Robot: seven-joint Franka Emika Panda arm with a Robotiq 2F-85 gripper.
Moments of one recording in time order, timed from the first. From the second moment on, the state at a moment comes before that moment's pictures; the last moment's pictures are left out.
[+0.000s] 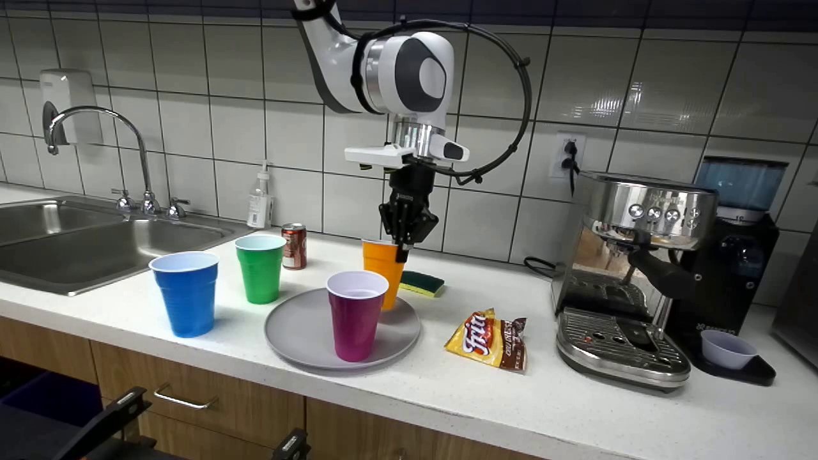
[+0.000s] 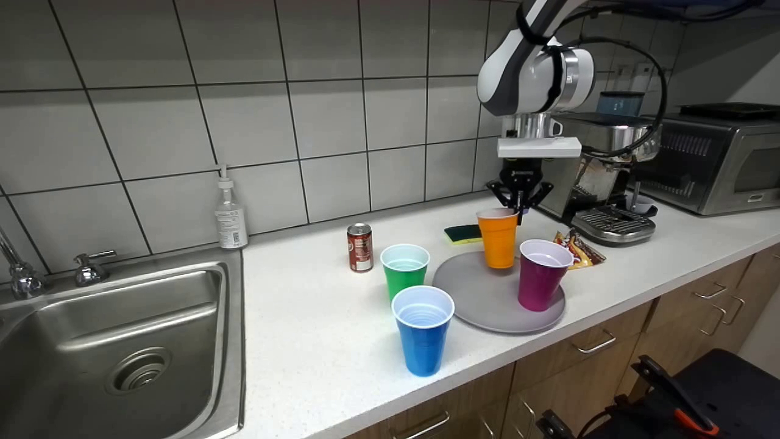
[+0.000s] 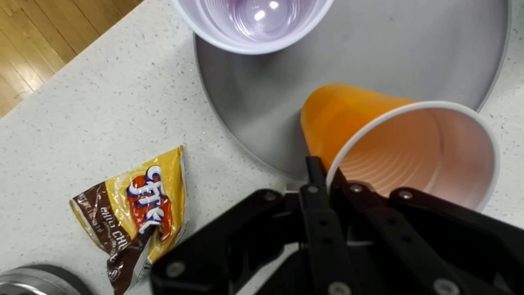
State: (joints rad) arm -0.09 0.29 -0.19 -2.13 0.06 2.30 0.25
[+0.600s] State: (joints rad) arm -0.09 0.30 -0.20 -2.15 0.05 2.33 0.25
